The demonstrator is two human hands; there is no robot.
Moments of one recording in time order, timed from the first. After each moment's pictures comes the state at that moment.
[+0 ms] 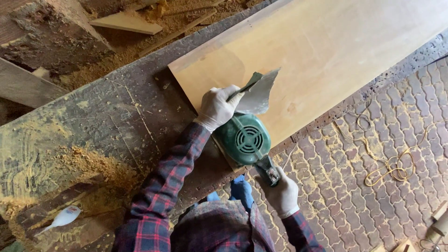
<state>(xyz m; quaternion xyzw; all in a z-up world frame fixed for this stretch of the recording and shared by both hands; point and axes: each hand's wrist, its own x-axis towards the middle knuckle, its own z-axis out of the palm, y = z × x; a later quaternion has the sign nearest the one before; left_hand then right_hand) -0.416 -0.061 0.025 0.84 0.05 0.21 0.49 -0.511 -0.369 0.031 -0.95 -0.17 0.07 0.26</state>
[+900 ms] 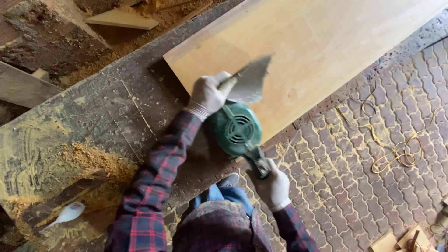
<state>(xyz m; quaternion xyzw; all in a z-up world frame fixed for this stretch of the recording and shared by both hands) -0.421 -0.045 0.014 0.84 0.03 0.18 0.52 -0.542 -0.340 0.032 -0.95 -0.12 0.08 0.28</state>
